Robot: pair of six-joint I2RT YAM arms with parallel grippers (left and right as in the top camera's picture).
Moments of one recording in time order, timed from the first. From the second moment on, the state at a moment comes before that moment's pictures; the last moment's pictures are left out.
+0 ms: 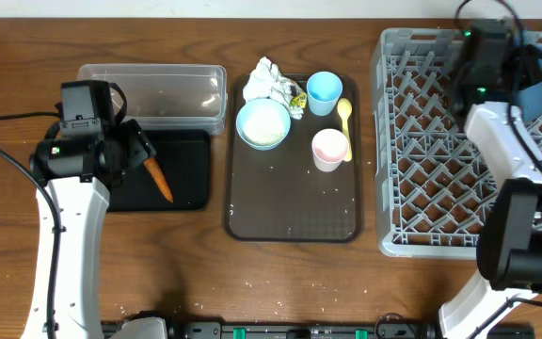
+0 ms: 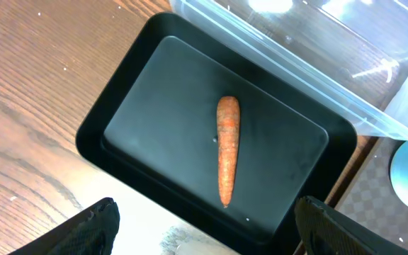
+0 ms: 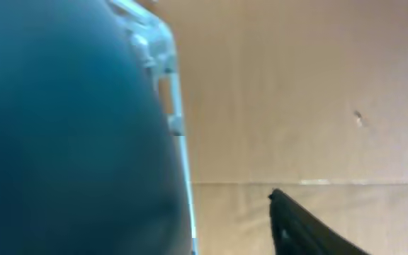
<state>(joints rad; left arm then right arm) 0.12 1.34 1.25 -1.02 -0.17 -0.43 -0.04 1.90 1.38 -0.02 1.06 -0.79</state>
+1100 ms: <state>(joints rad) 0.12 1.34 1.25 -1.02 -0.16 -0.41 0.31 1.55 1.37 -0.38 0.49 -0.35</state>
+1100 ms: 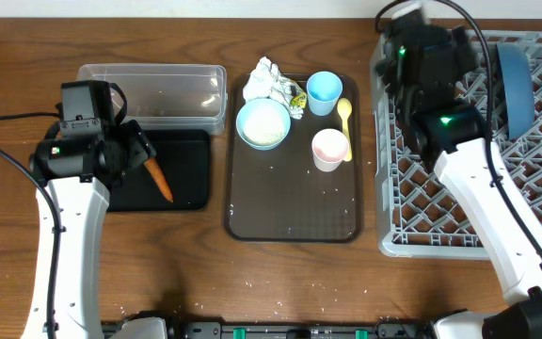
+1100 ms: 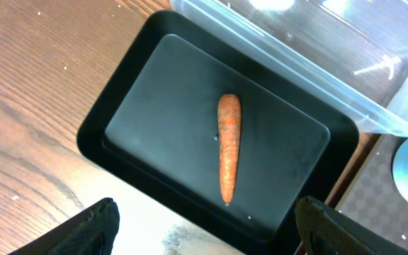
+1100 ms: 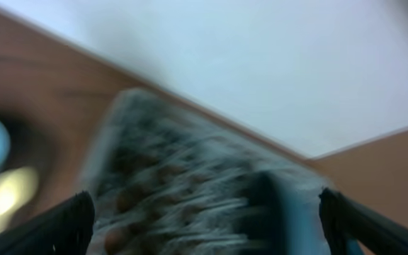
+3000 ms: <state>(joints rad) -0.54 1.88 1.38 -0.60 0.24 -0.10 0.18 1.33 1.37 -0.76 -0.15 0.25</state>
